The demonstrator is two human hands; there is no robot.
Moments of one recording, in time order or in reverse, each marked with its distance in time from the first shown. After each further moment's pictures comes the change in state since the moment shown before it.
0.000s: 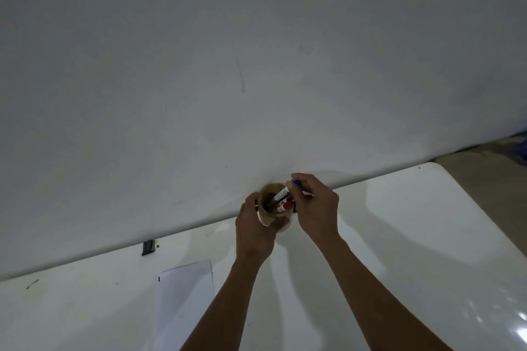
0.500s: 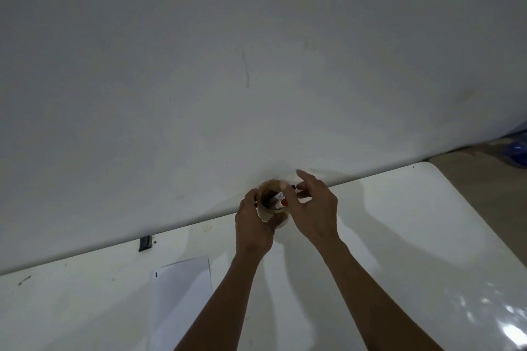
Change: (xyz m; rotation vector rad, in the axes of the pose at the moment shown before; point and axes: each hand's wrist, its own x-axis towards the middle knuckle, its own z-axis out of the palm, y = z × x) left_hand 0.000 -0.004 0.003 -0.011 0.006 0.027; right_hand -0.014 -0.013 -0.006 -0.105 -0.033 0.073
